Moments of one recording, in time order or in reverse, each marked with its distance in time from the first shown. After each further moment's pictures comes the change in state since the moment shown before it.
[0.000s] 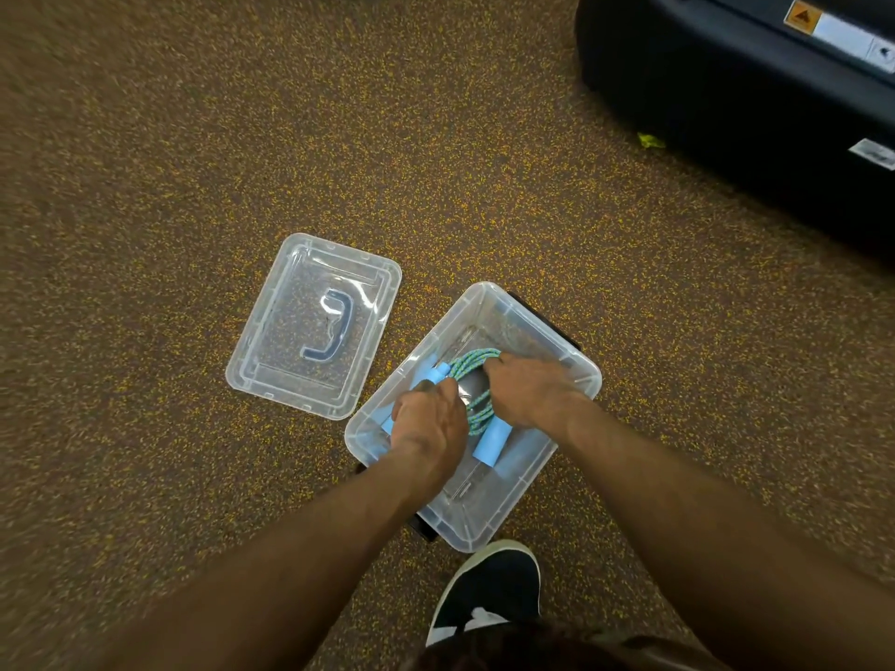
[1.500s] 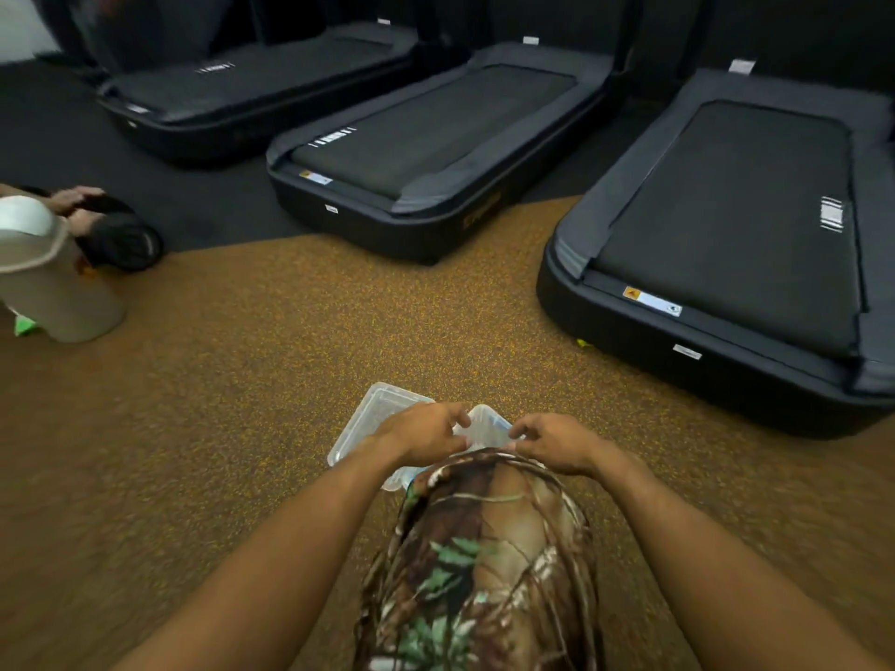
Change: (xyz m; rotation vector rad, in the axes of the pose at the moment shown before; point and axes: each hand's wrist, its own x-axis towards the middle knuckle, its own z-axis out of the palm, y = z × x) left_hand -0.214 -0.088 -0.165 -0.894 0.253 -0.068; right_hand -0.267 -0.002 -0.128 0.412 0.260 -0.087
